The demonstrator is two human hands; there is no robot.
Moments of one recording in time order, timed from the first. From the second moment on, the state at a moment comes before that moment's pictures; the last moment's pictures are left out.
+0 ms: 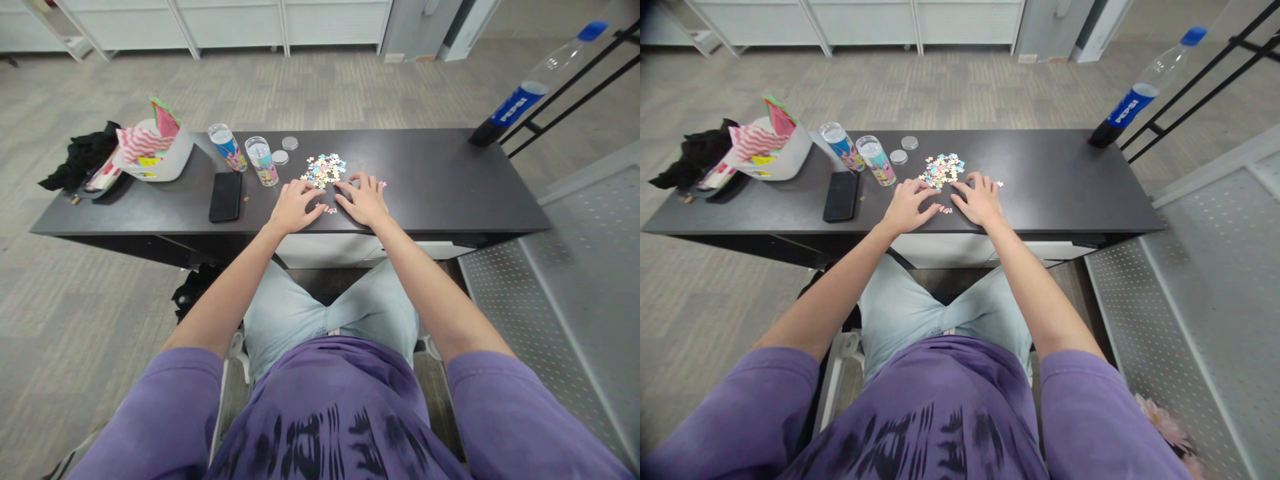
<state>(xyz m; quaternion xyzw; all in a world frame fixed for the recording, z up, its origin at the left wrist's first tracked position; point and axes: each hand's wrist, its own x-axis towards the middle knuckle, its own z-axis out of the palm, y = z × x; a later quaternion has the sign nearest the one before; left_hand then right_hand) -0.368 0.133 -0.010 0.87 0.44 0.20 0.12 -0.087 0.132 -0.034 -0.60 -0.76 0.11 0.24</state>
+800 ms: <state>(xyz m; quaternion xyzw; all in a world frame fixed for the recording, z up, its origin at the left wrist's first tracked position) -0.370 0.141 -0.028 0.88 0.44 0.19 0.08 -0.090 0.125 -0.019 -0.60 -0.76 0.11 0.22</state>
